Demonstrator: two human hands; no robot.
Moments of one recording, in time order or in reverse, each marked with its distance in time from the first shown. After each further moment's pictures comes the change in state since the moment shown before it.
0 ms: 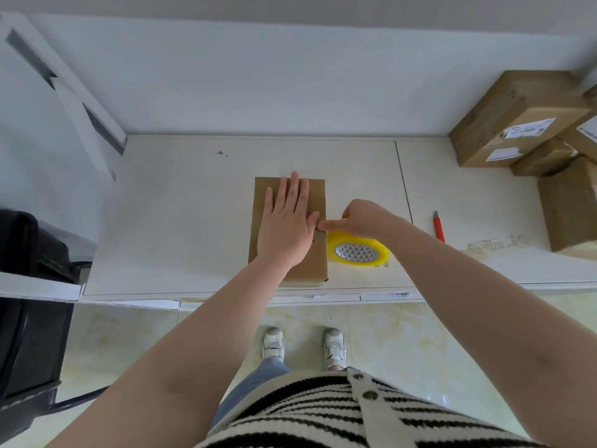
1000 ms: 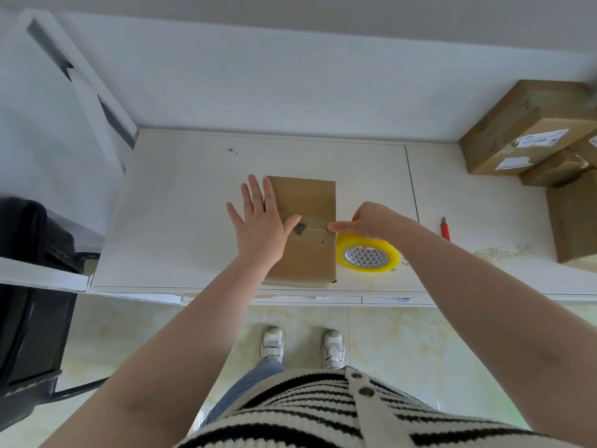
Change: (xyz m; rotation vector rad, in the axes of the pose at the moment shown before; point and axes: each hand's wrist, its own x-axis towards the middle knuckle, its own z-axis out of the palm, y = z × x) left_hand -0.016 -0.042 -0.010 -0.078 -0.101 -0.308; right_hand -0.002 -0.004 -0.006 -0.026 -0.075 0.066
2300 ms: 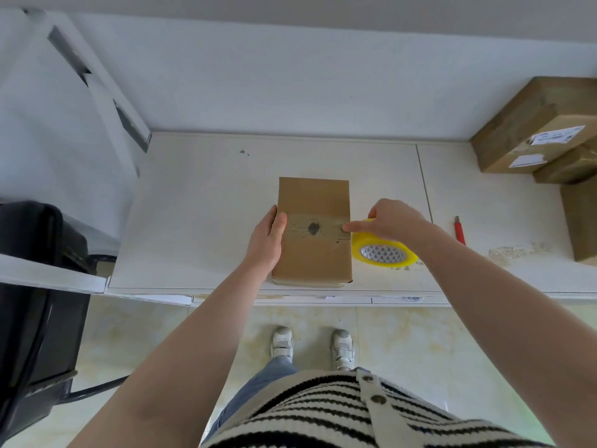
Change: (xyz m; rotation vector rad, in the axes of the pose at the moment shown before) left_hand -0.012 -0.033 0.009 -1.114 -0.160 -0.114; right_hand -0.018 -0.007 -0.005 -0.062 0.142 -0.005
